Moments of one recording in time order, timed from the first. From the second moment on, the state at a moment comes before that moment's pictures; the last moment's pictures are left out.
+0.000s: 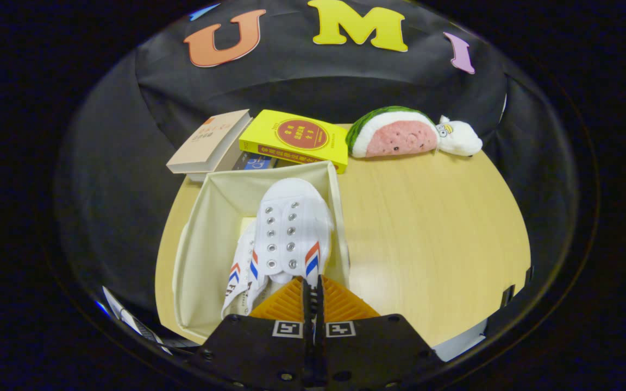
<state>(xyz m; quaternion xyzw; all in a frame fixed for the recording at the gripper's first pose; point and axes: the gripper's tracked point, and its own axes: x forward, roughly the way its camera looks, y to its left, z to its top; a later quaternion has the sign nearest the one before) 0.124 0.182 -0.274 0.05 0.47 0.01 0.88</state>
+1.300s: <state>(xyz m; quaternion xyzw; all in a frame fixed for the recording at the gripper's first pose) 0.084 0.082 -0.120 0.06 0.21 -0.02 0.97</state>
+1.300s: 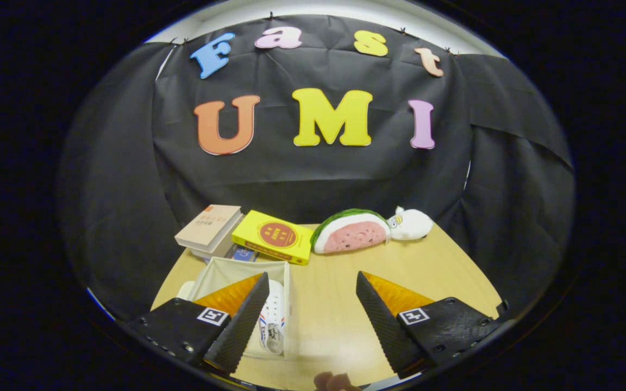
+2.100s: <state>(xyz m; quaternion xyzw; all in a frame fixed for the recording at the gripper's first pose) 0.005 -0.022 0.035 0.07 0.04 -0.05 1.00</state>
